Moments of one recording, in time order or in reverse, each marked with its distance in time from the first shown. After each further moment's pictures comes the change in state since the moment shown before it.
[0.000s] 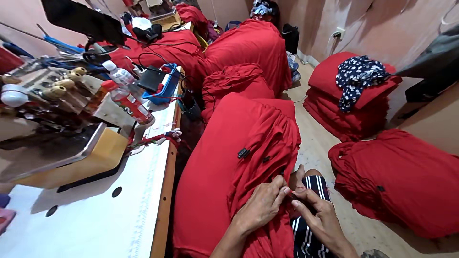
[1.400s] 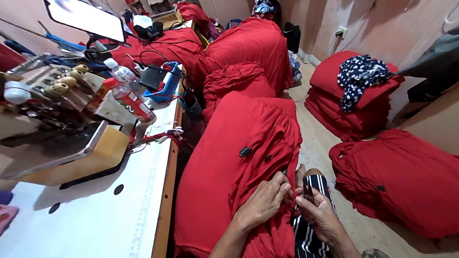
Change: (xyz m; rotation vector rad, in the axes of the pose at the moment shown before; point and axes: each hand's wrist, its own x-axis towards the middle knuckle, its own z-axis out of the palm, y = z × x) left_hand 0.002 -0.002 -0.001 -0.188 -0.051 -0.017; right_hand 0.005 -0.012 0.004 0.766 0.028 0.616
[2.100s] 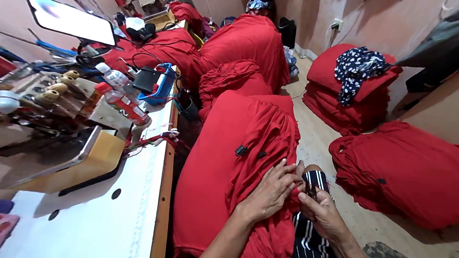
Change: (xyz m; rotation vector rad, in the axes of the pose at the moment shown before) left_hand 0.019 -0.016 0.011 0.242 0.017 0.251; right_hand 0.000 0.000 -0.007 0.081 -0.137 -0.147
